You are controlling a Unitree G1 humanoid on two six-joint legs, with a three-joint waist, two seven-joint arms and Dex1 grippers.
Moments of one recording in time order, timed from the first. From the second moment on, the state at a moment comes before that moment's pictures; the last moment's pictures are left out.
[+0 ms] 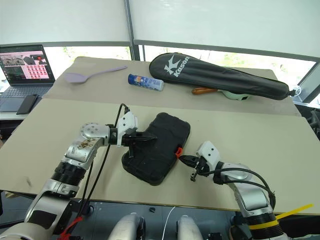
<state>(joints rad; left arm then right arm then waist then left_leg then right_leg) -0.62 0.42 -0.22 0.23 -0.14 0.22 -1.16 -0.11 -0.53 0.10 -0.16 0.26 0.29 0.85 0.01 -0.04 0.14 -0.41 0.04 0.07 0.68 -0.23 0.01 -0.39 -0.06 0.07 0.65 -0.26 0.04</state>
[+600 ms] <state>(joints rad) -0.37 0.55 0.04 0.05 -0.35 0.20 -1.14 -0.01 -0.69 -0.07 -0.25 0.38 0.26 1.00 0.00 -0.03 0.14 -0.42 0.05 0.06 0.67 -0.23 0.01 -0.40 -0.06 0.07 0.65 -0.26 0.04</state>
